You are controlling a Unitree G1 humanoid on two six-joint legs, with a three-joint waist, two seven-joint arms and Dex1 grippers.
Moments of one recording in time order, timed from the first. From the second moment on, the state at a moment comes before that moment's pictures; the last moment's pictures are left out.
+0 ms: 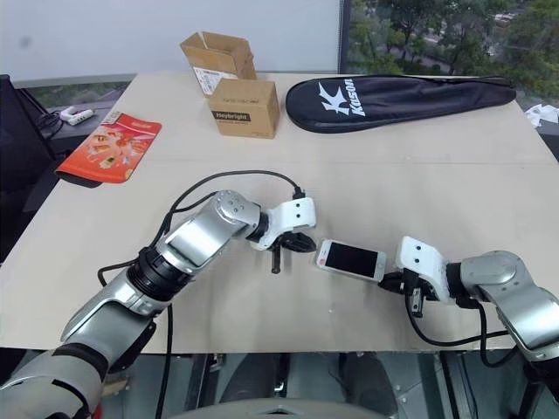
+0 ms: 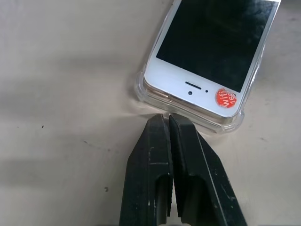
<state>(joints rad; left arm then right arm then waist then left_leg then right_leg) -0.75 0.52 -0.59 -0.06 -0.08 0.81 -1.06 -0.06 -0.94 0.12 -0.40 0.28 0.56 1.07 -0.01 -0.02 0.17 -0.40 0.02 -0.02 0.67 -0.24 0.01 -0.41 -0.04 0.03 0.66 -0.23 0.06</state>
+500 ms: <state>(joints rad) -0.71 0.54 -0.53 -0.09 -0.14 0.87 -1.05 -0.07 -1.00 0.06 -0.35 0.28 0.54 1.07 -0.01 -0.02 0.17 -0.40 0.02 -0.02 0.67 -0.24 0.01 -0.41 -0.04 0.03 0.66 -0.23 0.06</state>
